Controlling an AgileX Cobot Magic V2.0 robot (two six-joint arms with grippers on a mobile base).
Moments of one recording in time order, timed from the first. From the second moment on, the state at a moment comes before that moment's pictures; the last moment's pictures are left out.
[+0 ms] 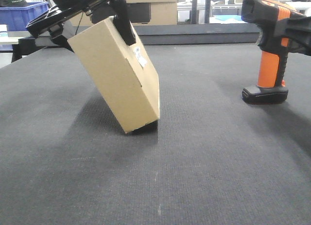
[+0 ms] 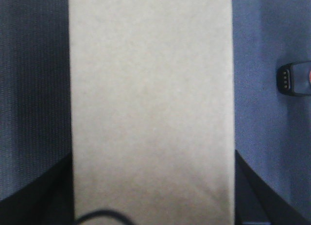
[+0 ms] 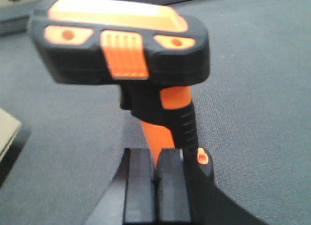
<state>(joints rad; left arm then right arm) -0.41 1.75 -1.48 -0.25 0.86 -0.37 0.20 1.36 -0.42 0.43 -0.63 -0.04</state>
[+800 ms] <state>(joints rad) -0.41 1.75 -1.48 -0.23 0.86 -0.37 0.20 1.63 -0.49 0.36 -0.98 0.04</state>
